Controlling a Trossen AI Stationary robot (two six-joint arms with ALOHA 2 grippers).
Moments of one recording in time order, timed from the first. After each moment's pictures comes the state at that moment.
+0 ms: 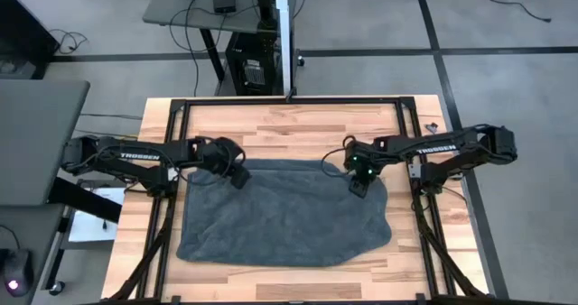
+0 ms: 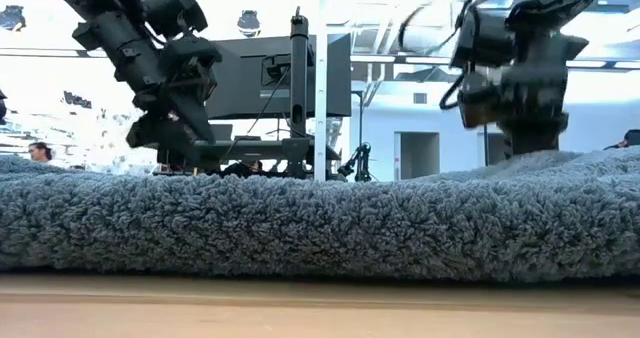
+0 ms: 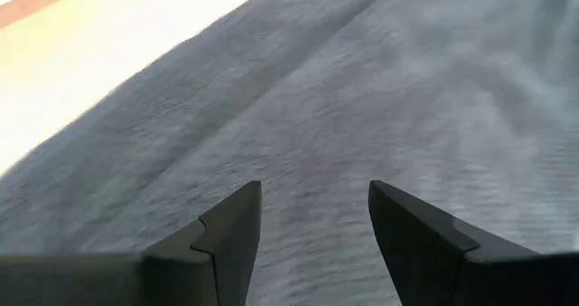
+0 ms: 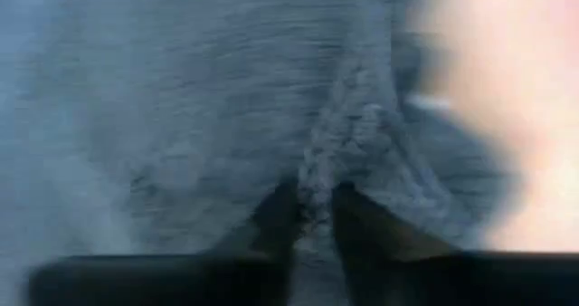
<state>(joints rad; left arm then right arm) 0.18 1.13 0.59 -0.26 0.09 -0.72 -0.10 1.29 0.66 -0.53 -0.34 0.46</state>
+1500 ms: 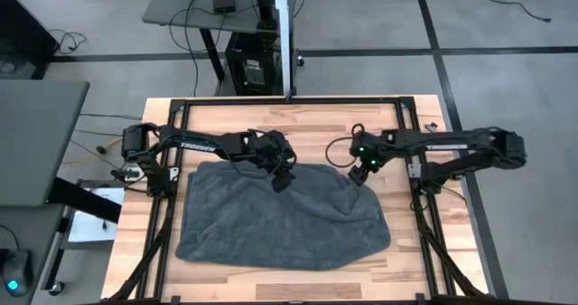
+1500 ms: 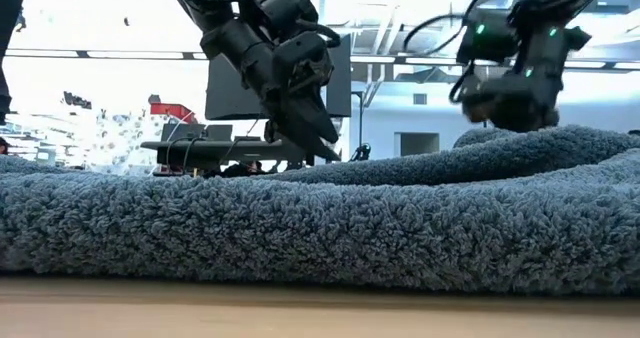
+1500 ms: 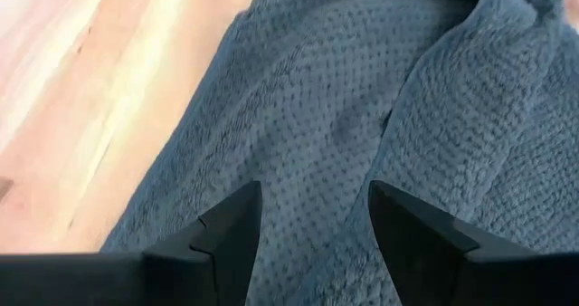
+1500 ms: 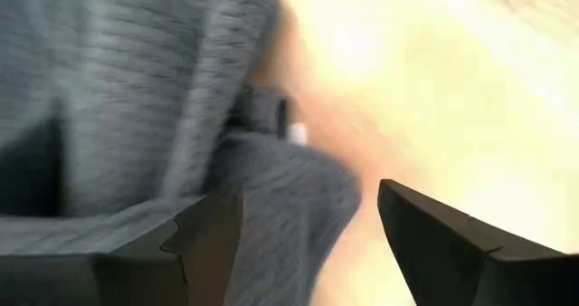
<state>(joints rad) 0.16 1.72 1.09 -0.19 0.17 -0.25 -0.26 1.27 0.65 -0.60 -0.12 0.48</state>
